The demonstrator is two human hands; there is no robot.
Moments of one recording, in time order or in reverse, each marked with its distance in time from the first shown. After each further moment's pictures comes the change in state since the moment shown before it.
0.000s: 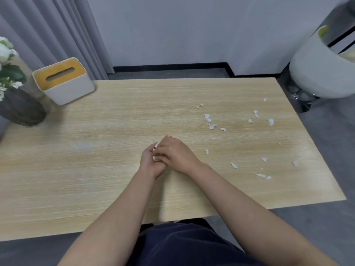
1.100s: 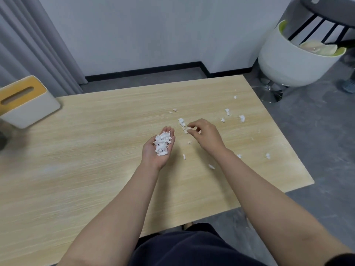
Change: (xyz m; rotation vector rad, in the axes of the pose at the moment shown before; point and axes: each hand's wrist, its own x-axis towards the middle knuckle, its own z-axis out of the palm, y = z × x) left_hand 0.027 -0.055 0.075 0.076 -0.128 -0.018; right_hand -0.055 0.120 -0.092 0.156 0.335 0.608
